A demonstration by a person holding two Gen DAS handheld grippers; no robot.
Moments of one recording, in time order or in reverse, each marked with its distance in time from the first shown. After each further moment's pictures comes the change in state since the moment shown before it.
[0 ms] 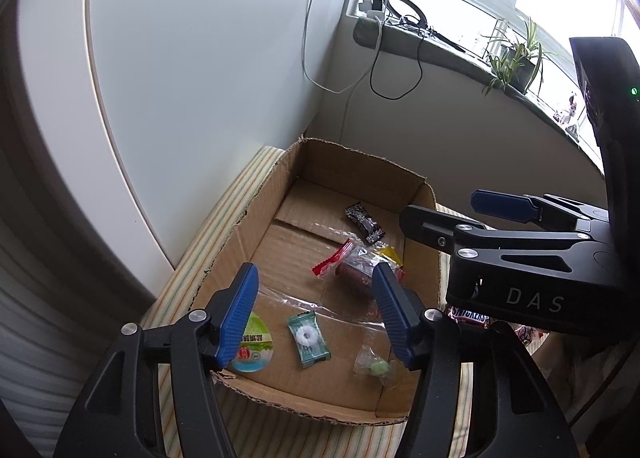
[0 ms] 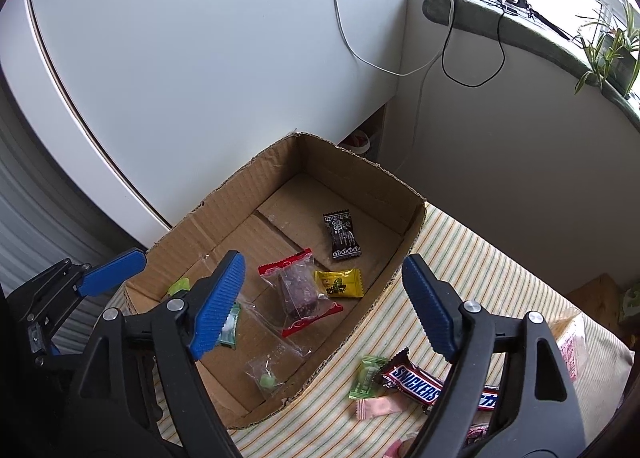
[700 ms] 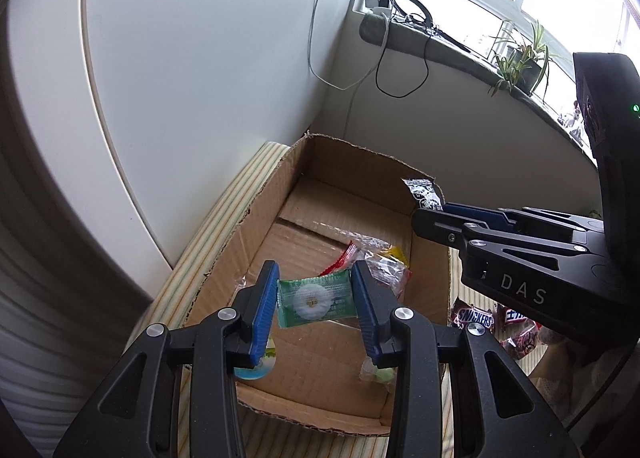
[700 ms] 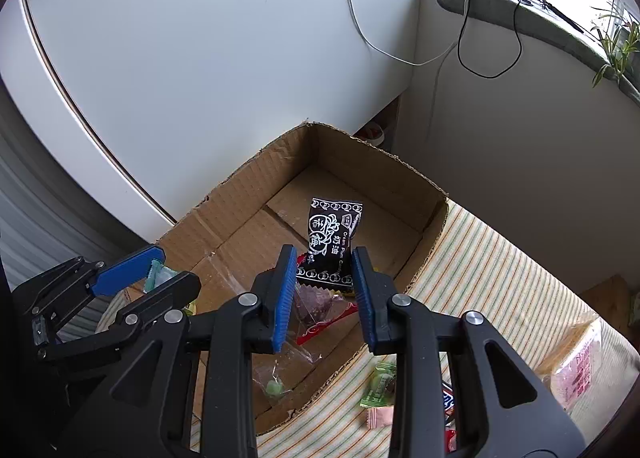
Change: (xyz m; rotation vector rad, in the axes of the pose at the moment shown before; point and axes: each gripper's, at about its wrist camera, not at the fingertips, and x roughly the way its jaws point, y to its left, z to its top) left arm 0.007 0.003 0.001 -0.019 0.011 0.002; right arm 0.019 0.003 0.000 -0.005 0.025 0.049
